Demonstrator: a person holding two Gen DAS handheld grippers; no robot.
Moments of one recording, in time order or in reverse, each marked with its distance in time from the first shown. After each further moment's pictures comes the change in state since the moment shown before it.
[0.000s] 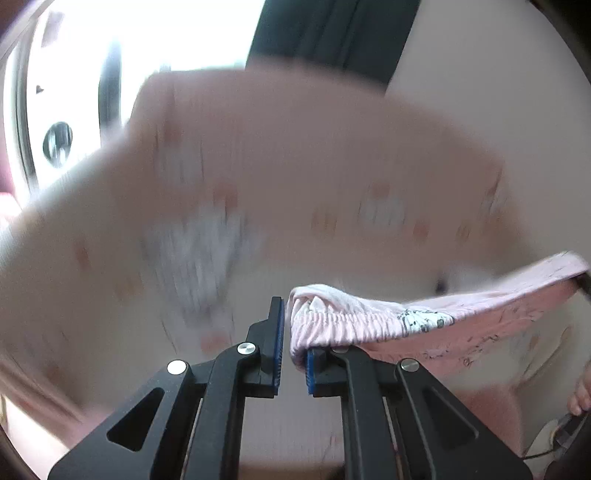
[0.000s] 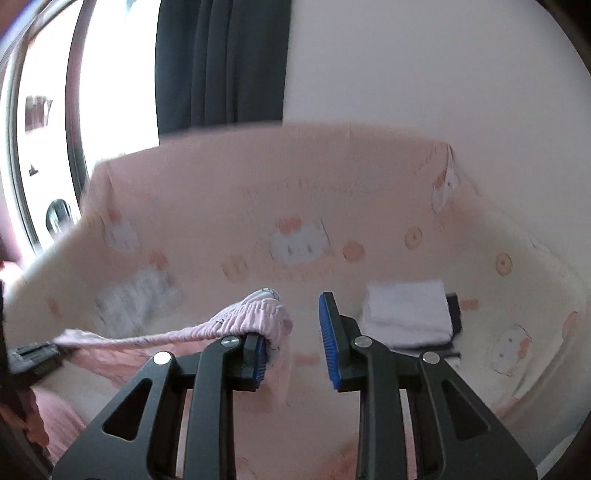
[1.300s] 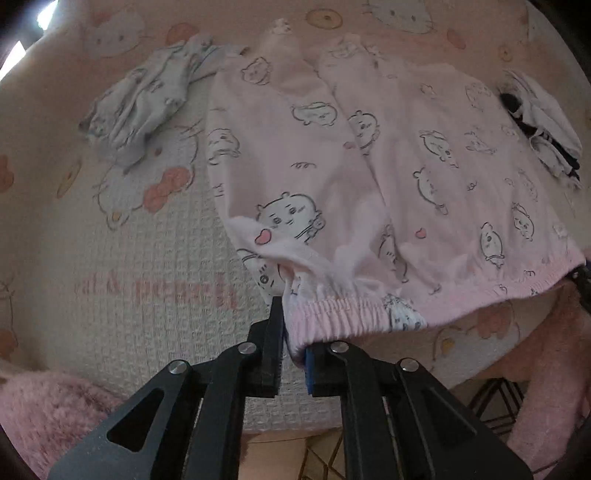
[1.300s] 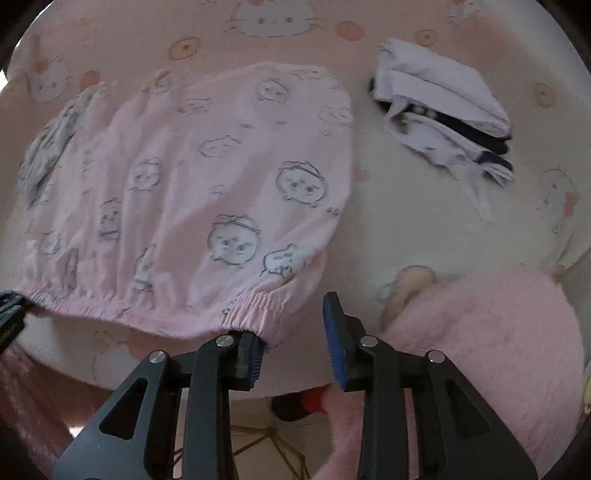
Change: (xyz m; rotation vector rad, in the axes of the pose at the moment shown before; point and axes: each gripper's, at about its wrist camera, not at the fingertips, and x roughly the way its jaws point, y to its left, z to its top) left arm 0.188 0.005 -0.157 0.186 0.601 0.111; right arm 0.154 -0.004 -0.223 -0.020 0.688 -0.129
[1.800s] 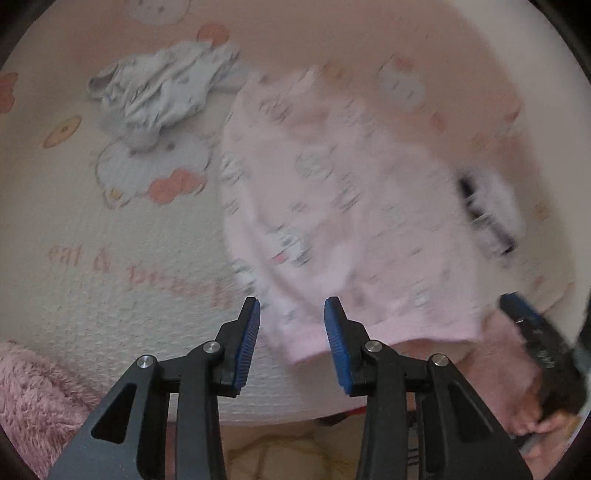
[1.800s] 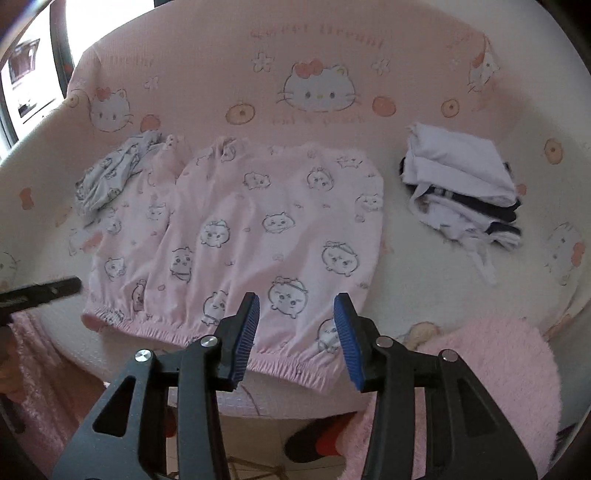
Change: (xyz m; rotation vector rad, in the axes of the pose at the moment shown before) left arm -0.019 0.033 -0.008 -0.192 -0.058 -0.264; right arm -0.034 0.003 0.000 -0.076 -0.170 0.143
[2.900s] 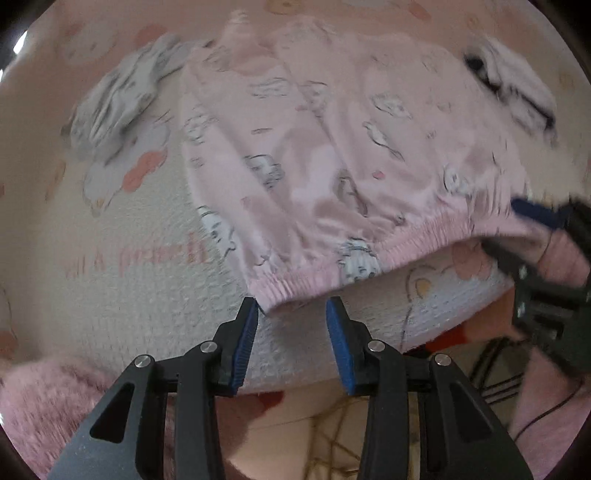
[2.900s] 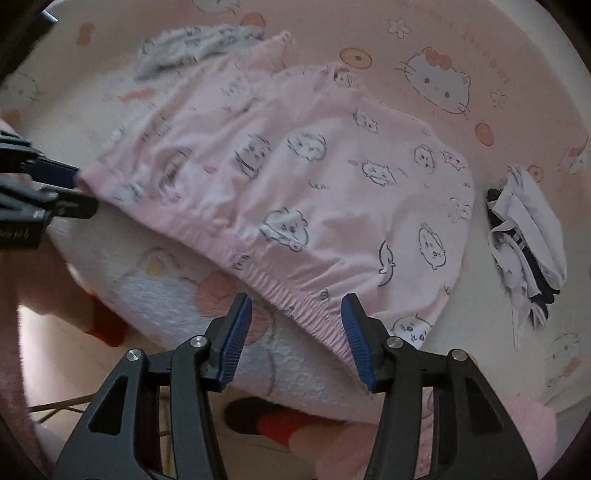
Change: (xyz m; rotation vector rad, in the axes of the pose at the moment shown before) left arm 0.042 -0.093 -0.026 0.349 0.133 0.282; right arm 0.052 0.065 -0.045 -0.453 0.111 -0.050
